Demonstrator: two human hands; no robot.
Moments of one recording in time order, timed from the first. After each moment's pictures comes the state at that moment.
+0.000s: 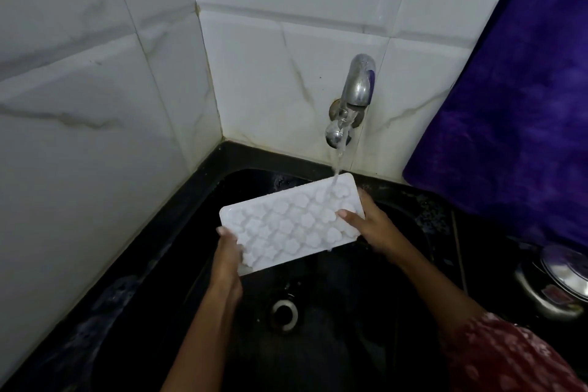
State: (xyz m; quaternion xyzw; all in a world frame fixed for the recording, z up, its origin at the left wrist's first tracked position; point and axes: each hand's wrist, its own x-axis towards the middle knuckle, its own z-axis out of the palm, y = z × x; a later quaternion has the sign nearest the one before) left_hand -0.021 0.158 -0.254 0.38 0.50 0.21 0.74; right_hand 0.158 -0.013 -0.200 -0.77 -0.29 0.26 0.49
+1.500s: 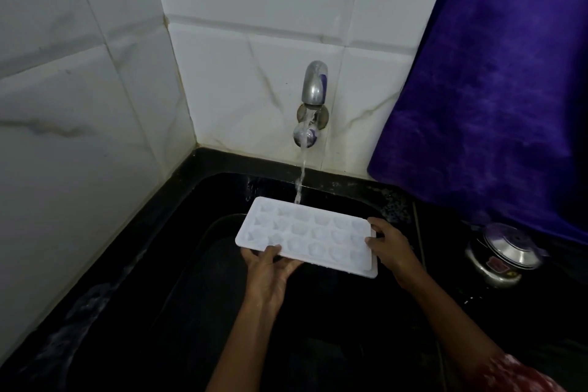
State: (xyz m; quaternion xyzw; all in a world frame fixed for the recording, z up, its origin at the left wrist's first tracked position) left_hand 0.006 0.059 -0.232 0.22 0.30 0.27 0.89; right_hand 0.146 -0.093 -0.204 -0.87 -0.12 0.19 0.44
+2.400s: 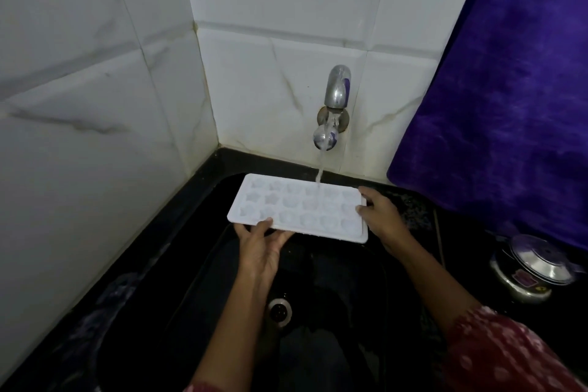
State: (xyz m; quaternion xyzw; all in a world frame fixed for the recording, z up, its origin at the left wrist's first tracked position) left_hand 0.008 0.104 -0.207 0.18 0.26 0.35 0.88; right_hand 0.157 -0.029 -0.173 -0.85 -0.19 0.17 0.45
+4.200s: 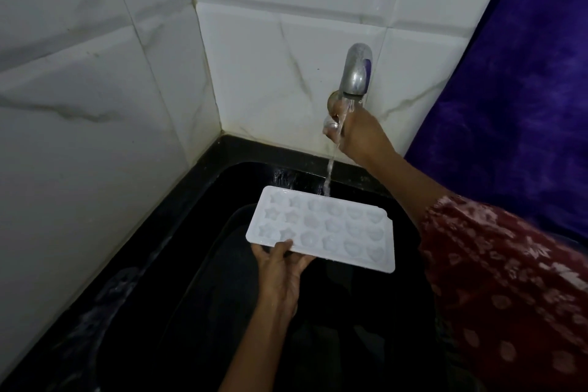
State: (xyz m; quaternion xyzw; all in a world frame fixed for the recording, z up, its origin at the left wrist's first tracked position) left_hand -0.001 0.069 -0.231 0.19 0.31 0.32 0.88; right_hand 0.201 0.060 -0.102 -0.85 -0.45 -0.05 0.26
